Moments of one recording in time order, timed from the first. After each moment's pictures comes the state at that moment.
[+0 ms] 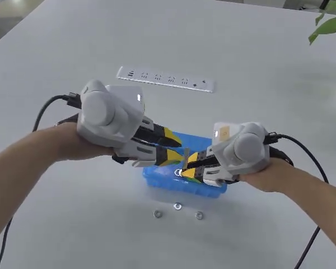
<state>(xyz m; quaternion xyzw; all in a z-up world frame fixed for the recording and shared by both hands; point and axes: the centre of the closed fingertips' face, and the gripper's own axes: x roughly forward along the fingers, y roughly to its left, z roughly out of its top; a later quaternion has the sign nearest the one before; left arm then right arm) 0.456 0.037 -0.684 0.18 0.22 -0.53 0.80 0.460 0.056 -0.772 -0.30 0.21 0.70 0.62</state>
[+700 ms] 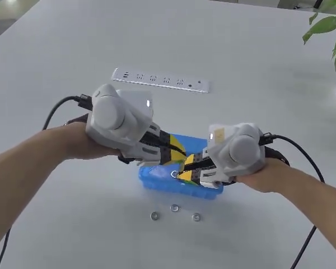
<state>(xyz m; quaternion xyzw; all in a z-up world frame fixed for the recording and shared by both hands) 0.455 0.026 -0.688 0.20 0.22 -0.55 0.78 0.459 0.054 -0.773 -0.31 0.21 0.70 0.61</state>
